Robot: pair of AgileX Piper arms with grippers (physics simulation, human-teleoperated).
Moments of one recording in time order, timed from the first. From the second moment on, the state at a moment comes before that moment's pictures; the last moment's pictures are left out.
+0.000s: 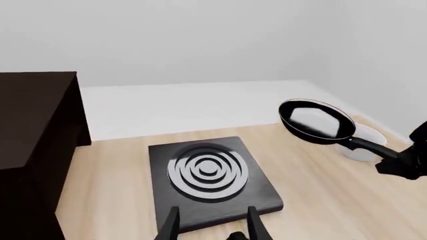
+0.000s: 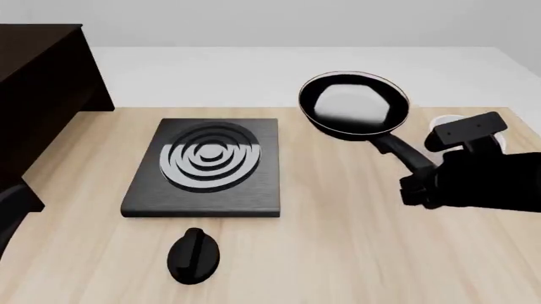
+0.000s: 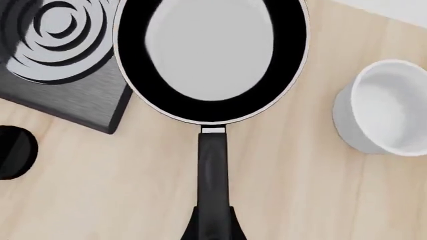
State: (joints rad) left arm -0.31 0.06 -0.40 0.44 -0.09; right arm 0.28 1.05 -0.66 0.52 -0.05
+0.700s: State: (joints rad) left arm -0.41 0.11 -0.47 0.39 -0.65; right arm 0.57 1.25 -1.08 0.59 -0.10
